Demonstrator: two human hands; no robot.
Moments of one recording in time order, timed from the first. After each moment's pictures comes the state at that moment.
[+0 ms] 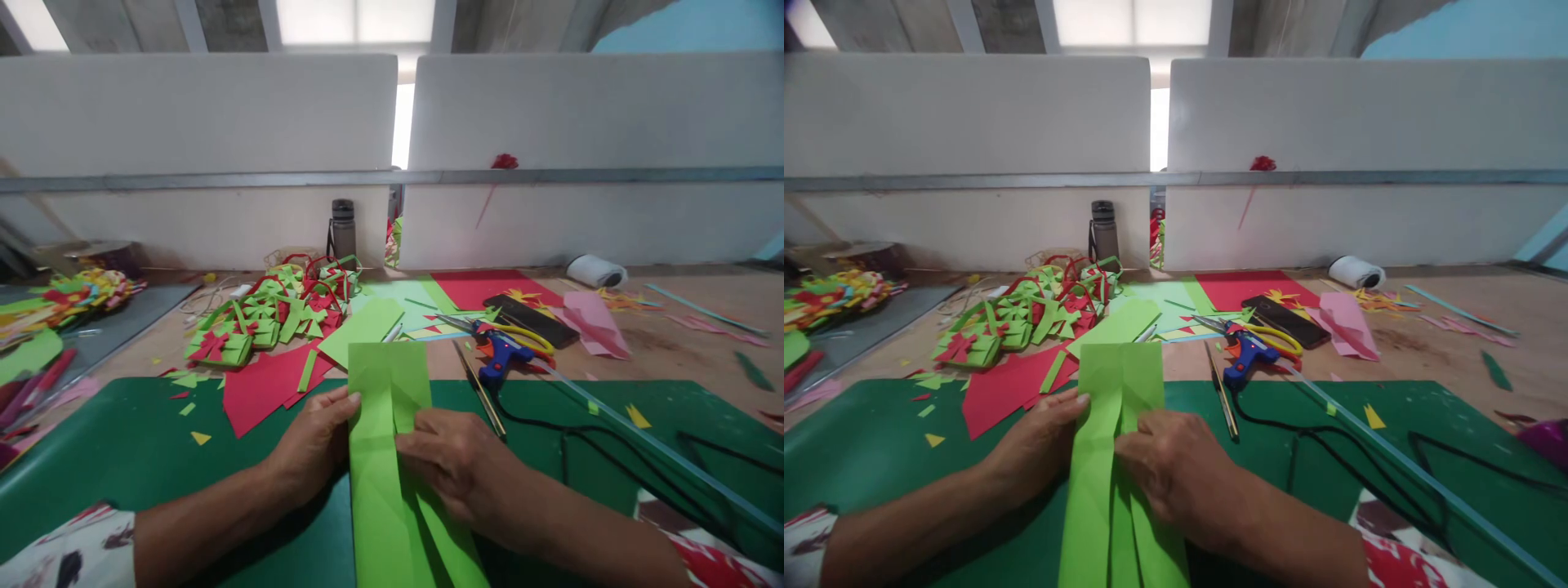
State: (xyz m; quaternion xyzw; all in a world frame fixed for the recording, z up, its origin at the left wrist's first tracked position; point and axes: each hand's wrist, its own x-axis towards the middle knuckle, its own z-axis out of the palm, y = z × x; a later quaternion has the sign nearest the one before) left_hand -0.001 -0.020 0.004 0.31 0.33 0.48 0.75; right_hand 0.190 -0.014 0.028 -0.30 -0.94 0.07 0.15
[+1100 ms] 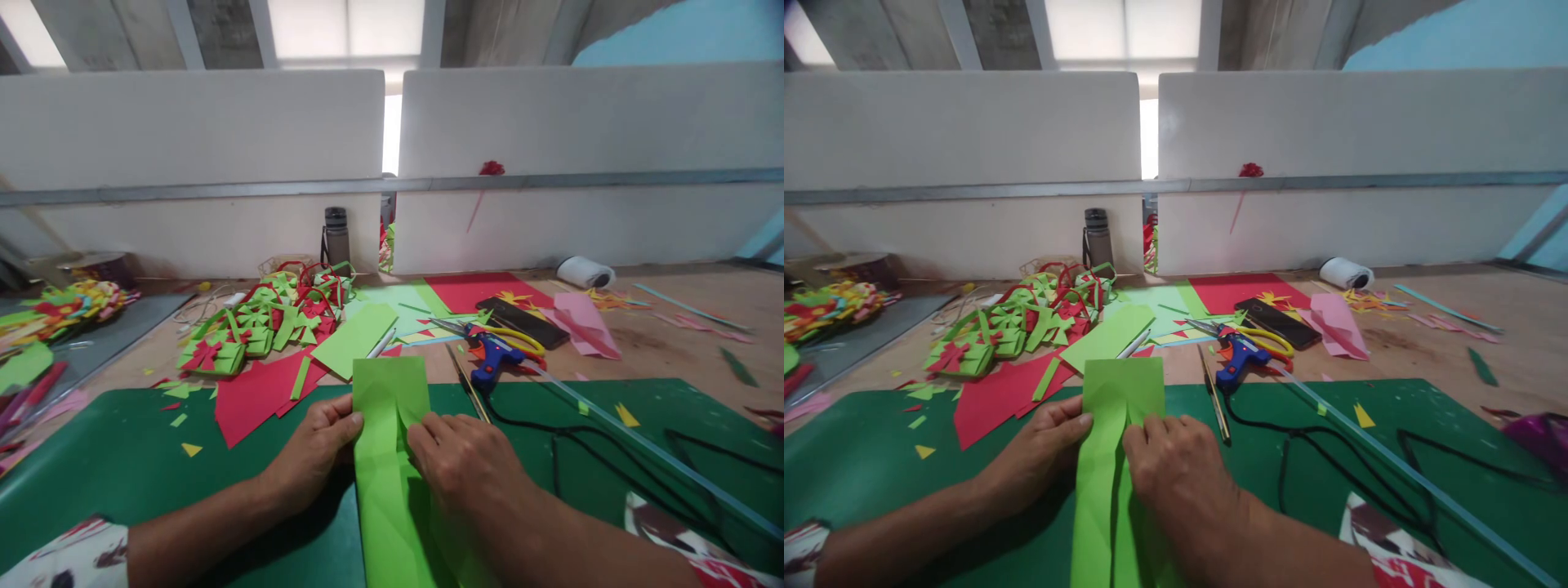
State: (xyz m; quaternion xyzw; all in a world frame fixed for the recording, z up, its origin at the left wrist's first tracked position) left_hand 0.003 -0.018 -0.004 0.42 0.31 0.44 0.73; right_hand 0.189 -0.023 0.020 -0.35 -0.89 -0.20 0.19
